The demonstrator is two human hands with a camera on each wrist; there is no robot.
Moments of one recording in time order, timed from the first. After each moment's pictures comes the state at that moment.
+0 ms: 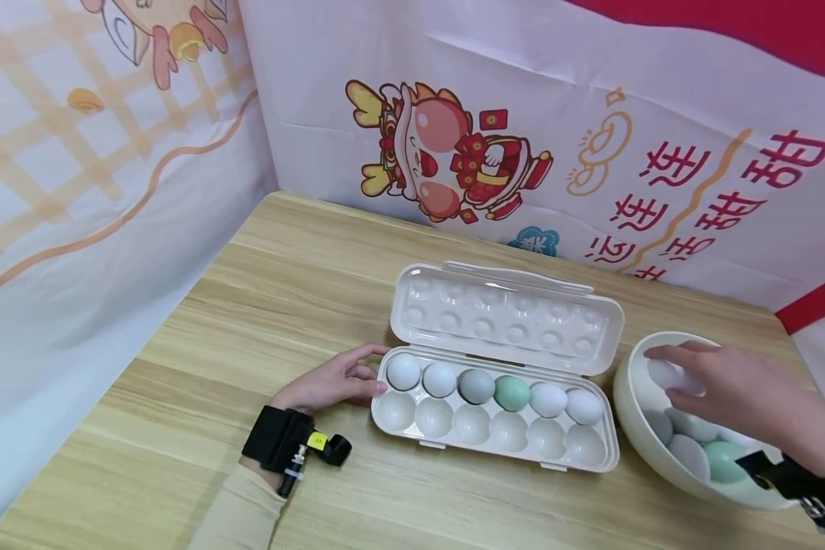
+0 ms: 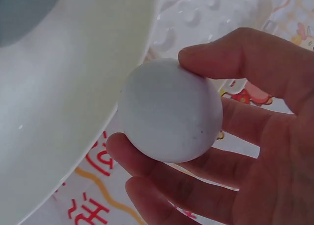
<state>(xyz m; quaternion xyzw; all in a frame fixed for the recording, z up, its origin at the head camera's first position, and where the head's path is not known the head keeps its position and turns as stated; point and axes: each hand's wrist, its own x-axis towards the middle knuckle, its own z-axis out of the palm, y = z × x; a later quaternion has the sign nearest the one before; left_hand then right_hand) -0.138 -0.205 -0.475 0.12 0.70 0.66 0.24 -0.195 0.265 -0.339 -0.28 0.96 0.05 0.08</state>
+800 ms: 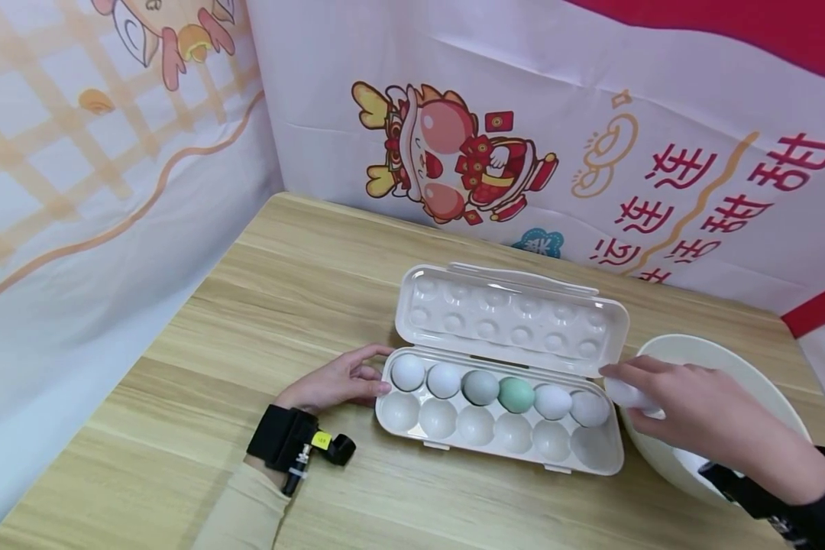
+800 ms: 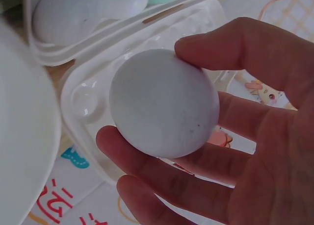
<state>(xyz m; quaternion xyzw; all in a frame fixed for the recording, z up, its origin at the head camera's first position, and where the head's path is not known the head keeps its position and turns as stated) -0.139 -0.205 -0.475 0.13 0.69 0.66 0.25 -0.166 0.215 -0.336 -0.36 0.93 0.03 0.04</state>
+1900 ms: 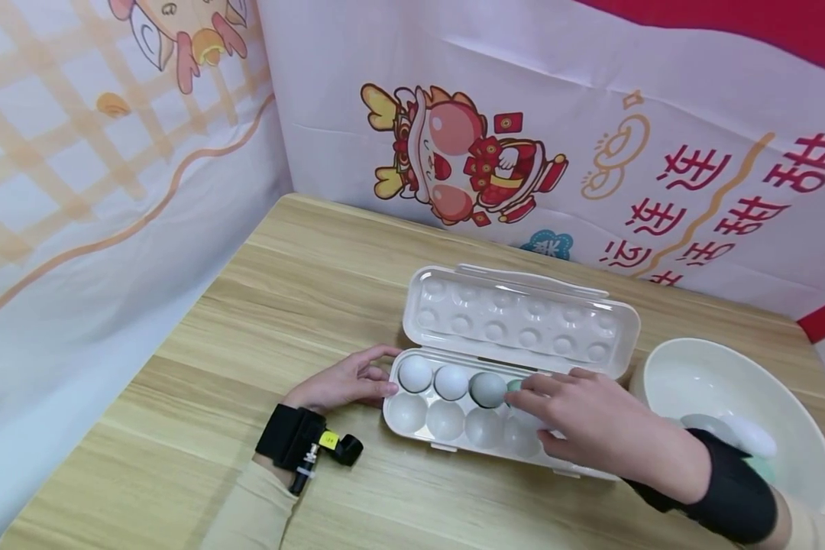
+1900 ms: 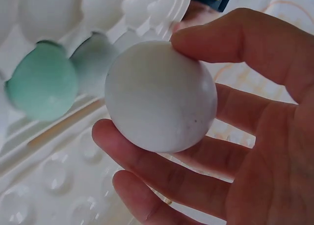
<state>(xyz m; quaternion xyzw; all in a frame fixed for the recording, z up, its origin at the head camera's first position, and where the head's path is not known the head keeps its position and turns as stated) -0.137 -0.206 -0.473 0.13 0.70 0.66 0.24 -0.146 0.122 -0.345 -0.53 0.85 0.01 0.02</state>
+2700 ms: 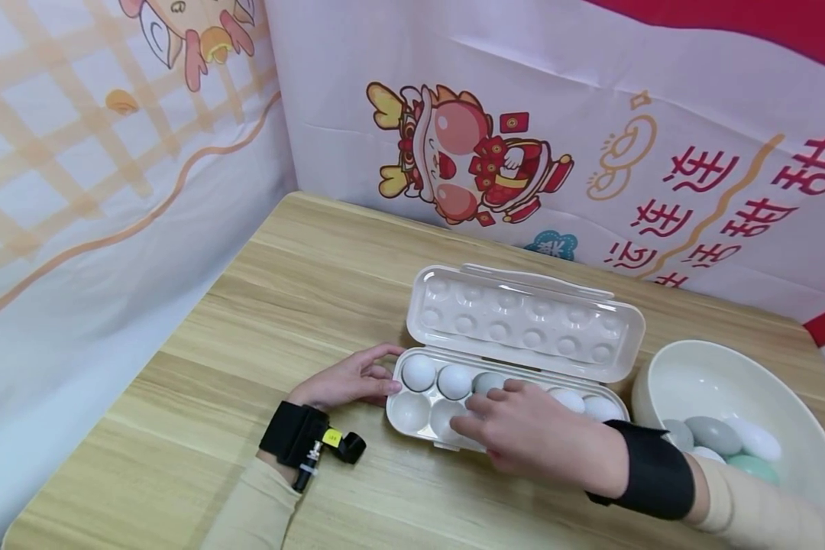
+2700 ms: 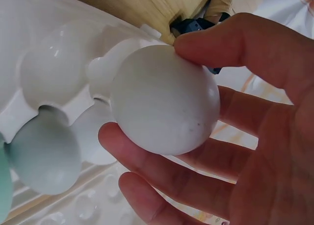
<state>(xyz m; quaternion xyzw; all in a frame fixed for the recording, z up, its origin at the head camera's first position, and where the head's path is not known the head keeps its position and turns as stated) -0.137 -0.205 -0.476 0.13 0.70 0.66 0.24 -0.133 0.070 -0.364 -0.63 0.77 0.07 -0.07</state>
